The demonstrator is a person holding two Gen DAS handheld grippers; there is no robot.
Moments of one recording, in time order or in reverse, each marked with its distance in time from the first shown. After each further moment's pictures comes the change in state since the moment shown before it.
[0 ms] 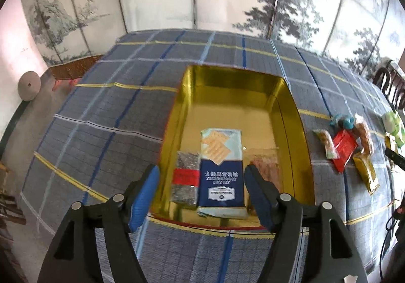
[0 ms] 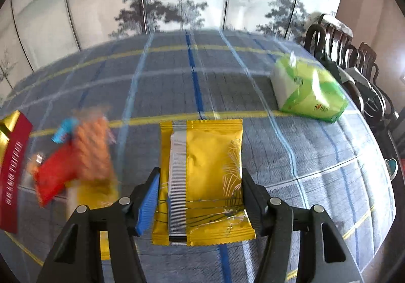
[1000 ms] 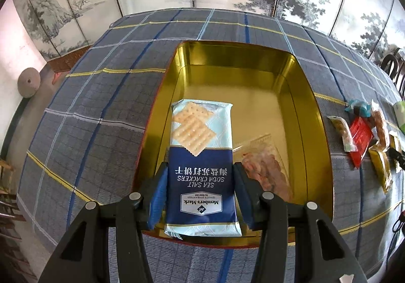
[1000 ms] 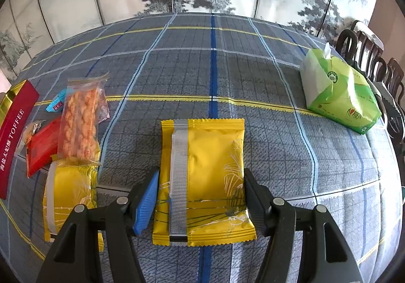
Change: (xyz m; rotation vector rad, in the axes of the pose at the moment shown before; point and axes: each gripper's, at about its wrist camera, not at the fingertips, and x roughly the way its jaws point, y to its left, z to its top) left arm 0.044 -0.013 0.001 0.042 0.112 0.027; right arm 0.051 -0.025 0.000 -0.144 0.079 0.120
